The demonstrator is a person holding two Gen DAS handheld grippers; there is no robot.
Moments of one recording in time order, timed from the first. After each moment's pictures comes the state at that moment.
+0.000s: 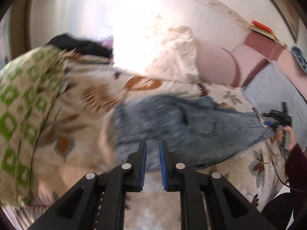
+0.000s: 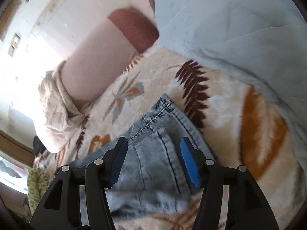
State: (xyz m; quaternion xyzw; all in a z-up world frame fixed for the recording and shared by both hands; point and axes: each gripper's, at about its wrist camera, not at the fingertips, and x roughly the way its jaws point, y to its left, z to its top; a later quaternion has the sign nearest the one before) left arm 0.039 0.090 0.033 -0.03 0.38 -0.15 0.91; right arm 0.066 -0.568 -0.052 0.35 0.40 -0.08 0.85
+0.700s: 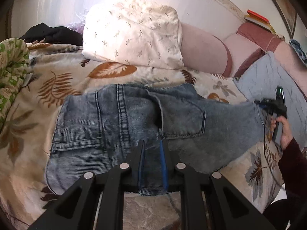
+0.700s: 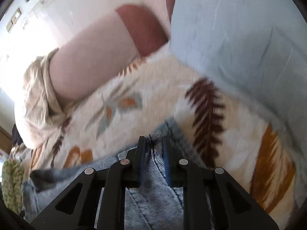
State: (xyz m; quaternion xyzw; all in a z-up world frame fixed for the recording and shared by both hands) left arm 0.078 0.020 -0.025 -0.04 0.42 -0.19 0.89; right arm 0.110 -0.560 -0.041 0.24 0.35 -0.14 0.89
